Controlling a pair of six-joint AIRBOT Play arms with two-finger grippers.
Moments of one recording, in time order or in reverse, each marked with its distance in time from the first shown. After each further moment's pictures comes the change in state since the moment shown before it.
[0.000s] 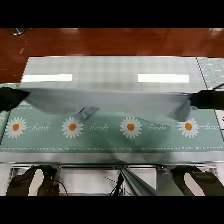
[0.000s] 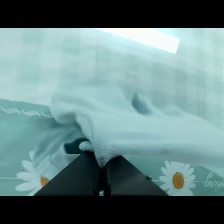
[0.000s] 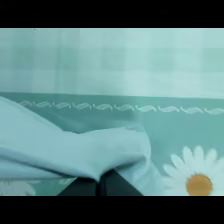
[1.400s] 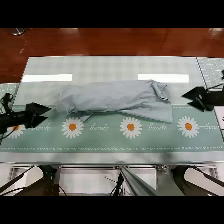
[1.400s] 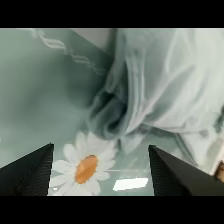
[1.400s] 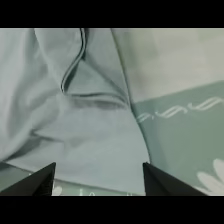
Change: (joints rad) left arm 0.311 -0.573 -0.303 -0.295 0.019 0.446; right arm -0.488 -0.421 -0.100 0.550 -0.016 -0.309
